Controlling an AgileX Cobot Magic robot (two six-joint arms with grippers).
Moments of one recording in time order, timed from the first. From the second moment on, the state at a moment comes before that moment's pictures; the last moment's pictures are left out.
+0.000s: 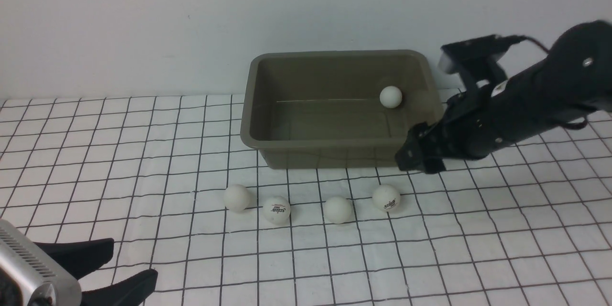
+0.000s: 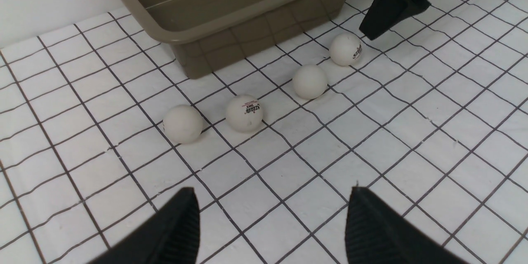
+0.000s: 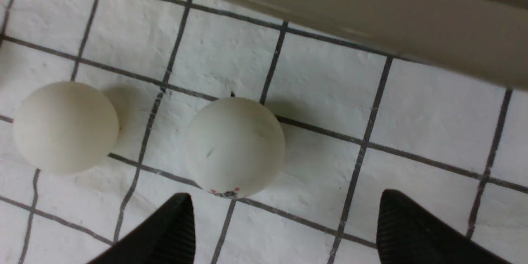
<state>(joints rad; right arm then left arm) 0.36 1.84 -1.15 0.34 0.62 -0.24 0.05 0.50 -0.38 -0.93 0.73 1.02</state>
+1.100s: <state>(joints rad) 0.36 1.89 -1.15 0.61 0.51 -0.48 0.05 0.50 -0.38 -0.93 0.73 1.02</state>
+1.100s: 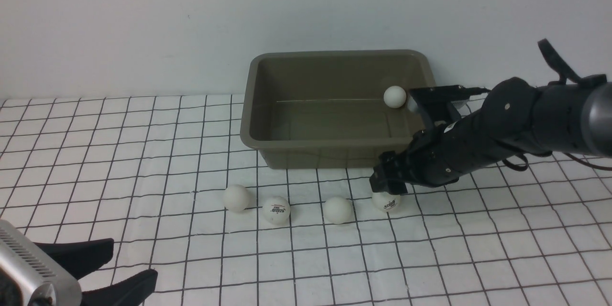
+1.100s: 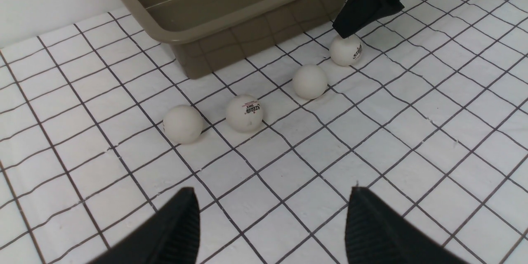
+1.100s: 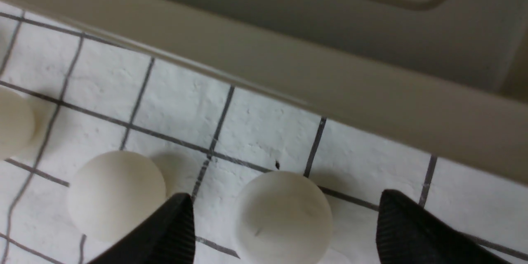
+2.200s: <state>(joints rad) 0.37 1.70 -1.21 0.36 0.56 -0.44 0.05 0.50 -0.38 -0.93 0.74 1.02</state>
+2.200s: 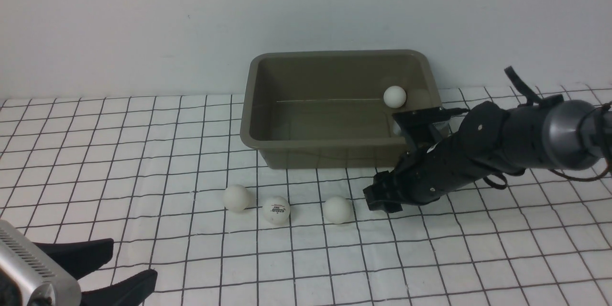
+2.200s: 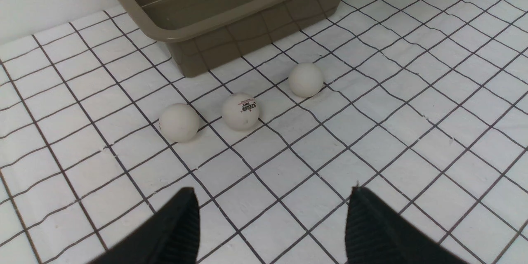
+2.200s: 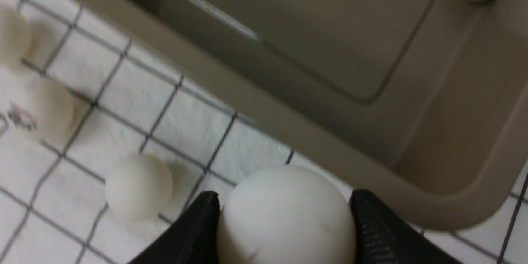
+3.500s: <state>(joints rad) 0.30 1.71 -1.70 0.34 1.24 -0.51 0.05 0.50 -0.38 -0.92 0.74 1.03</state>
